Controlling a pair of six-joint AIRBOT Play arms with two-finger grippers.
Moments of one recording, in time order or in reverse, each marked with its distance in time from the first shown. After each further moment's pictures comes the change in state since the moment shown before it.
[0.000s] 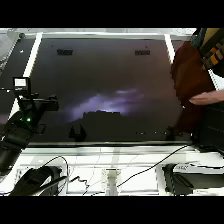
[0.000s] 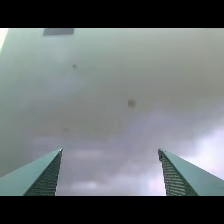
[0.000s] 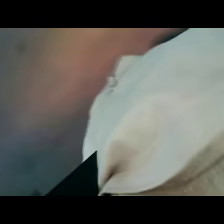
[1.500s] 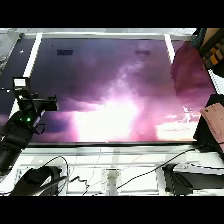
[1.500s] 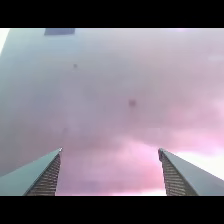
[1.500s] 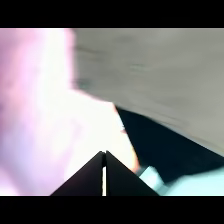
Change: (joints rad) left arm 0.002 0.000 0.000 0.001 0.000 0.000; right arm 0.025 0.017 -0.002 -0.066 0.204 0.157
